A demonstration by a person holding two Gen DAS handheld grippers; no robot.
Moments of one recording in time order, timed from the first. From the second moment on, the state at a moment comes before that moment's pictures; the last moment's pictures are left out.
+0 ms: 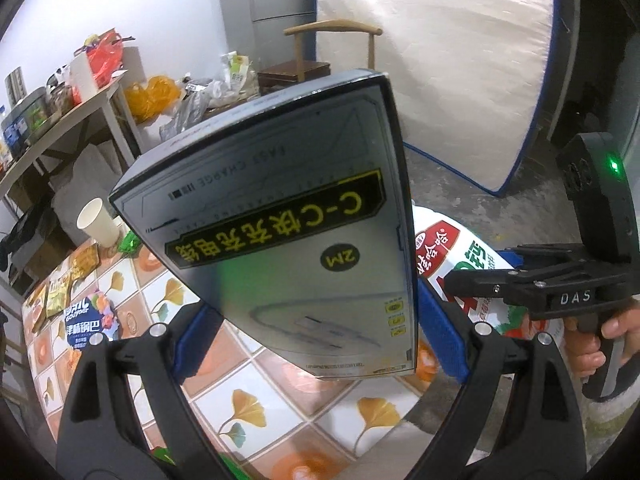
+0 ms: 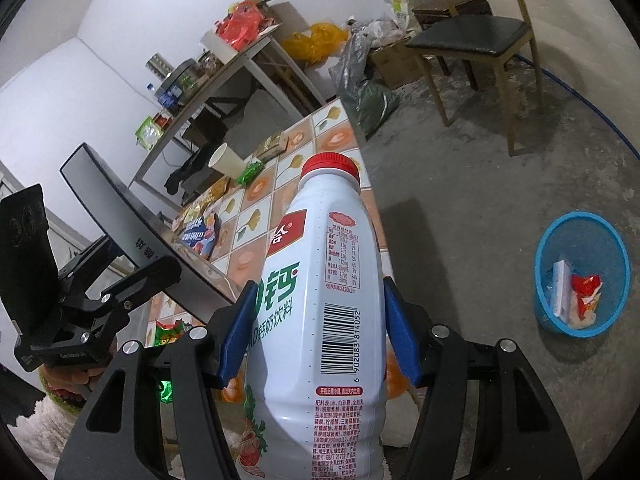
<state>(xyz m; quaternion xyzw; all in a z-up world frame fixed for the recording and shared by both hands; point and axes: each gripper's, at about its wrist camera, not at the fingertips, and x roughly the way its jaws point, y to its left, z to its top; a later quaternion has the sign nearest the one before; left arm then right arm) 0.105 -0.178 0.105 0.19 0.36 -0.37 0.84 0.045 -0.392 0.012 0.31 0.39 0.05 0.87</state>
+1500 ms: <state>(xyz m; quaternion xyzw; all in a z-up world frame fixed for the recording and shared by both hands) 0.124 -0.593 -0.170 0.17 0.65 -0.46 0.58 -0.058 -0.685 -0.246 0.53 0.37 -0.24 0.72</state>
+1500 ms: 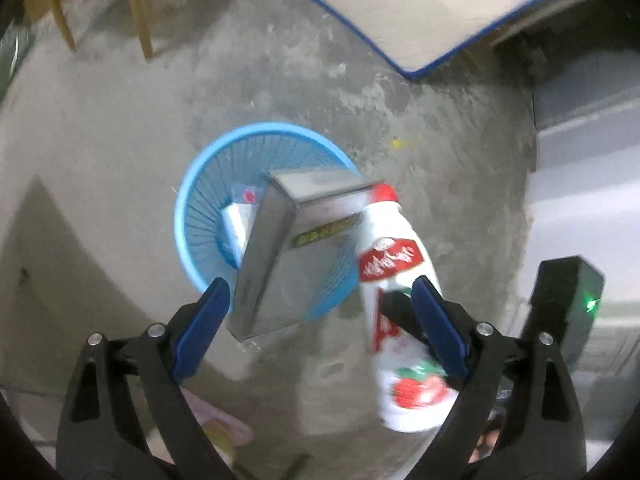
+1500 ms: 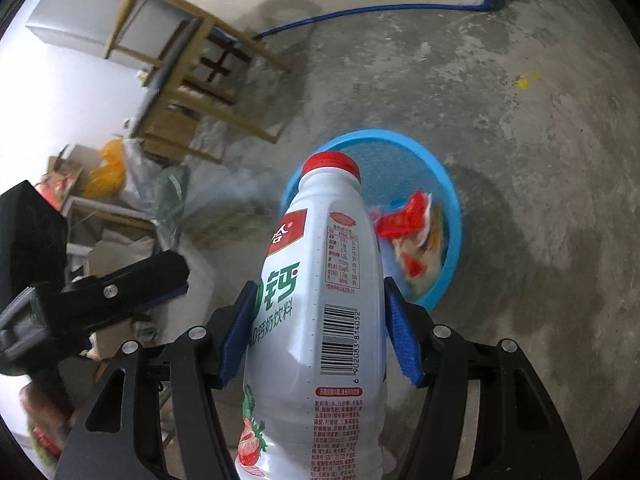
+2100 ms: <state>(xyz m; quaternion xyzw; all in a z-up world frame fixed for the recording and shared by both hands) 0.134 -0.531 -0.080 0.15 0.55 -0.51 0.64 -0.084 -0.681 -0.263 0.45 0.35 -0.32 0.76</state>
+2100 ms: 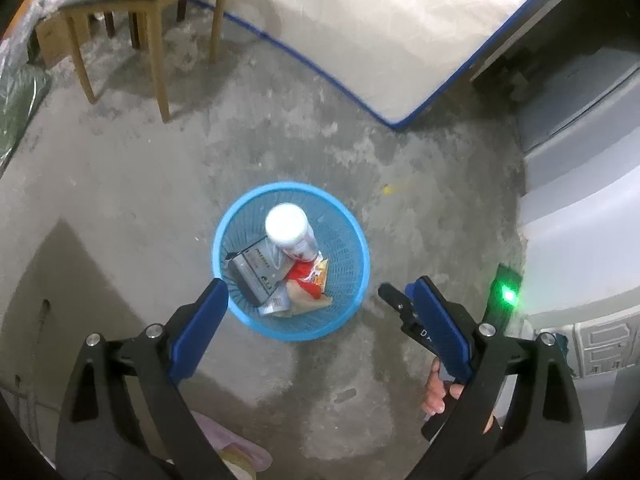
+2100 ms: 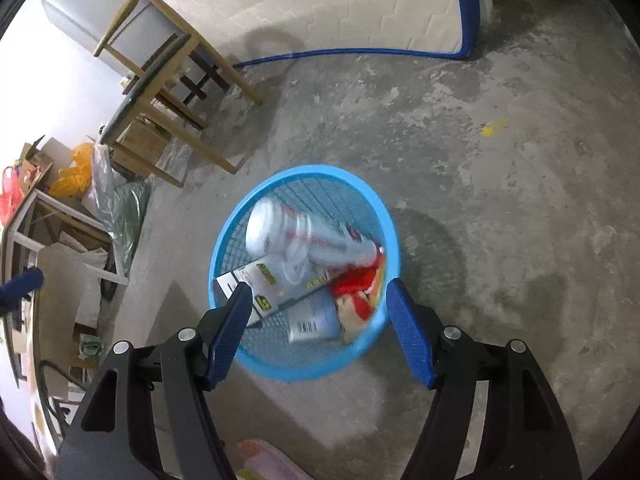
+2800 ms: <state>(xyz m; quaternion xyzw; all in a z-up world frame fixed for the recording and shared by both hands) 0.137 -0.135 0.089 0.01 0.43 -0.36 0.83 -0.127 -0.538 -0.135 0.42 0.33 -0.16 0.83</state>
